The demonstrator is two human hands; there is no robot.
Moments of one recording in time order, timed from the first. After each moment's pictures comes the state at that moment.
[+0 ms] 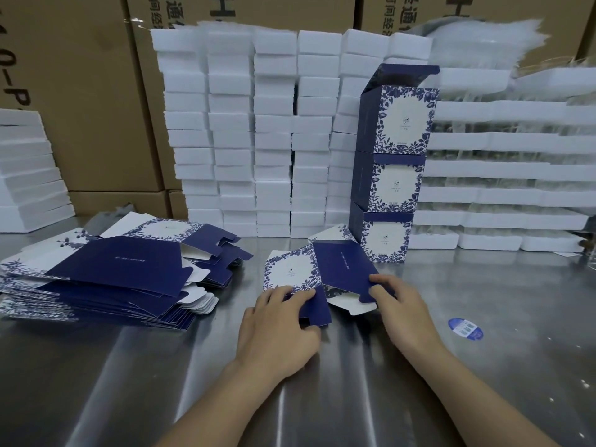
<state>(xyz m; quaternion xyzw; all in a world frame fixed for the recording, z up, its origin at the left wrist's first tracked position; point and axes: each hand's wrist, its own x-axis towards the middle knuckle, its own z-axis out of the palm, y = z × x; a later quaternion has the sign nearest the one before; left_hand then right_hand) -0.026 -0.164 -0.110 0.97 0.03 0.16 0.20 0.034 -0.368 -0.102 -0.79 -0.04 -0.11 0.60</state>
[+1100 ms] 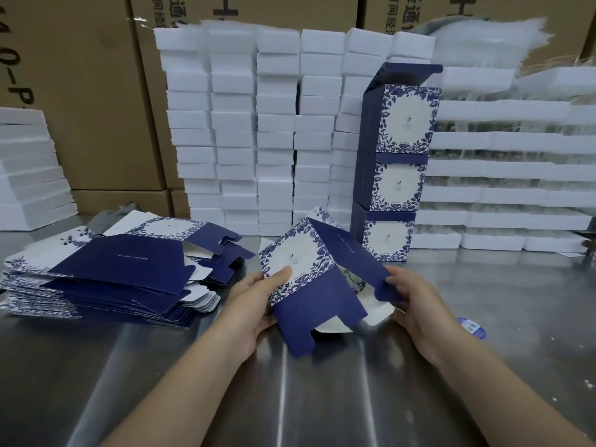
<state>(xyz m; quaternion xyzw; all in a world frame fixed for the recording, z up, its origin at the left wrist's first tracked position) -0.018 -0.133 -0.083 0.57 0.11 0.07 0.81 0.049 -0.386 -0.095 -0.64 -0.02 0.04 0.77</state>
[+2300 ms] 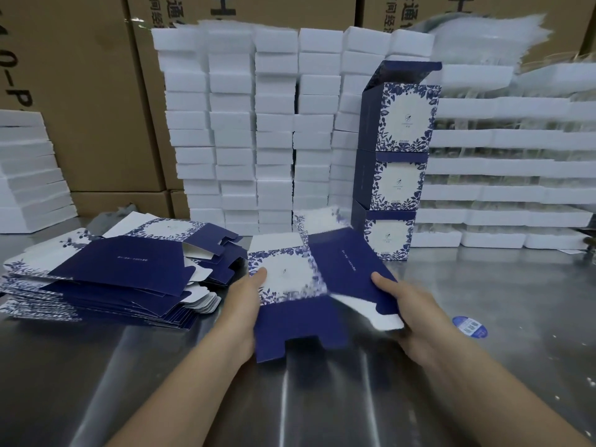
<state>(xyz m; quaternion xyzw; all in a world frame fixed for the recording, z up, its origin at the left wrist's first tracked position) -0.017 -0.134 -0.080 0.53 0.19 0.11 0.82 0.024 -0.369 -0.082 -0.59 0.03 0.10 0.80</state>
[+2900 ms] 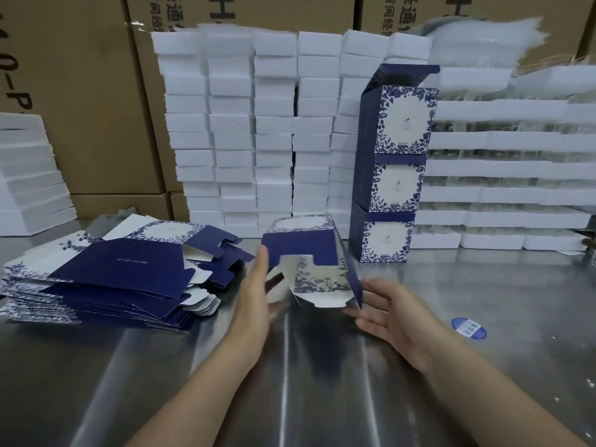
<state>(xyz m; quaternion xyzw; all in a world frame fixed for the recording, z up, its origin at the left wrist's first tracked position) -0.029 -0.151 -0.072 0.60 0.04 0.18 0.78 0.026 -0.361 -0.086 -0.61 -0.03 0.16 0.77</state>
